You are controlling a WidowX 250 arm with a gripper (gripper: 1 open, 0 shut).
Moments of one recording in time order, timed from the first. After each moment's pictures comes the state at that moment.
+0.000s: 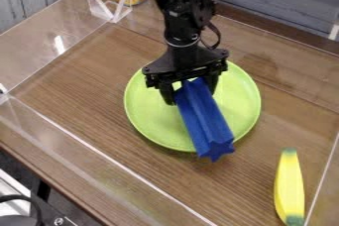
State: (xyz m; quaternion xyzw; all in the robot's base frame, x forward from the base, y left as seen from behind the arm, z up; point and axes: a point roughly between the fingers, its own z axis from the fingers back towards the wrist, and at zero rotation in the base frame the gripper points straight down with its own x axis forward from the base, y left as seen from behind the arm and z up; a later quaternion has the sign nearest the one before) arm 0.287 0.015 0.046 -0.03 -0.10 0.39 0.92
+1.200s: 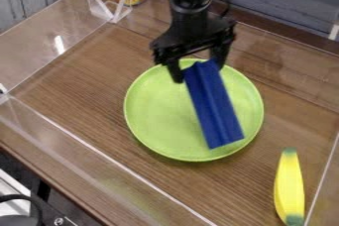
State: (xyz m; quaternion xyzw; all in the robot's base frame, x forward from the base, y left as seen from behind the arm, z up) arm 0.297 -0.005 0.090 -0.04 -0.10 0.43 0.90
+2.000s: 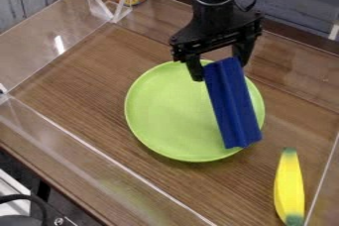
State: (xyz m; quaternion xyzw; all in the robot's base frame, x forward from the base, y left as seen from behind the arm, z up) arm 0.296 -0.025 0.099 -0.05 -0.11 0.41 0.90
